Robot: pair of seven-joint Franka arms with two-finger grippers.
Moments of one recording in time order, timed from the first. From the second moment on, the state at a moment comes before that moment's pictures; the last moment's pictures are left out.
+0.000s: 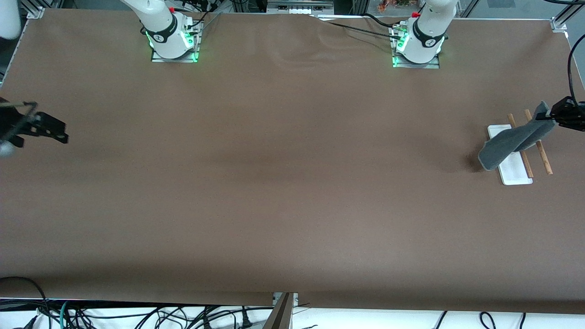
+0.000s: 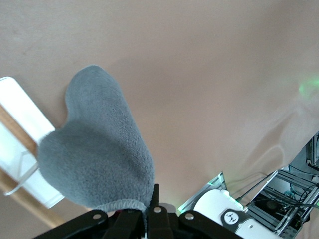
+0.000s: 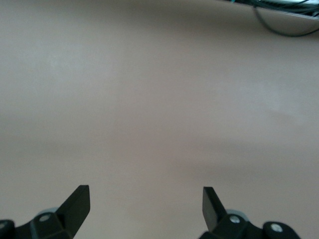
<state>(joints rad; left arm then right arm) 0.73 0.34 -0.23 -1.57 -0.14 1.37 0.96 0.11 0.16 -0.18 -1.40 -0.01 1.61 -0.17</state>
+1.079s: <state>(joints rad) 0.91 0.53 -0.19 -1.45 0.00 1.43 1.29 -0.01 0.00 -0.03 -1.61 -0.04 1.62 -0.17</state>
